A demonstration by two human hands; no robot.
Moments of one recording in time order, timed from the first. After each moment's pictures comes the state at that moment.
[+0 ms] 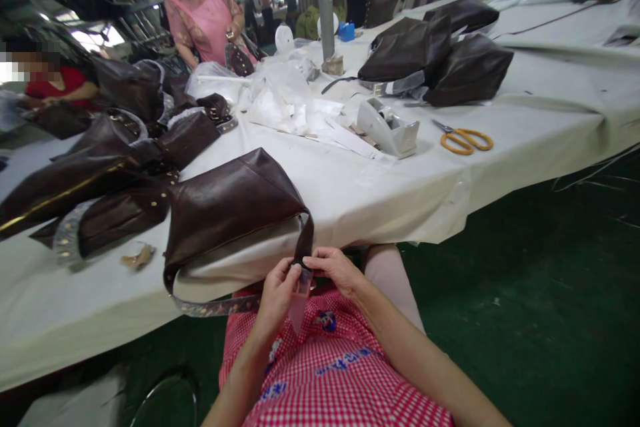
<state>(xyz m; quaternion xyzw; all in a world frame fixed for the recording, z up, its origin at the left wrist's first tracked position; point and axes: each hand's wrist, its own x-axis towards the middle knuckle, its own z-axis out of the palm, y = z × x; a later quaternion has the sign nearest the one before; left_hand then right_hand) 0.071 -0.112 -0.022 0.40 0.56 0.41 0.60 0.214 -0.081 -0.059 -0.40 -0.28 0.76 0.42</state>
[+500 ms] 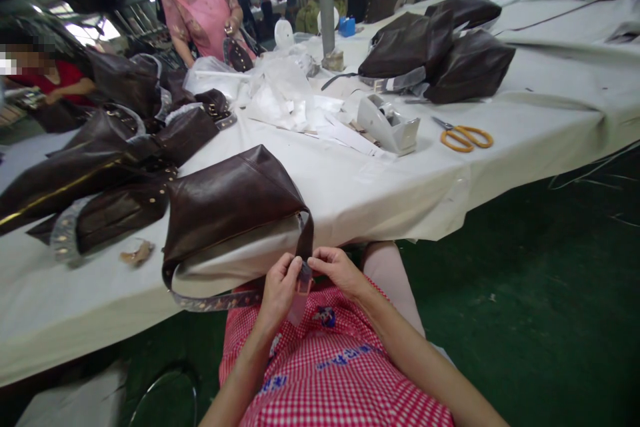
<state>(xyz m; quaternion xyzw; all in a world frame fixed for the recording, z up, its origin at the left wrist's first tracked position) 0.071 -0.110 -0.026 0.50 0.61 0.36 0.50 0.221 -0.094 -0.056 -0.38 -0.35 0.72 0.45</state>
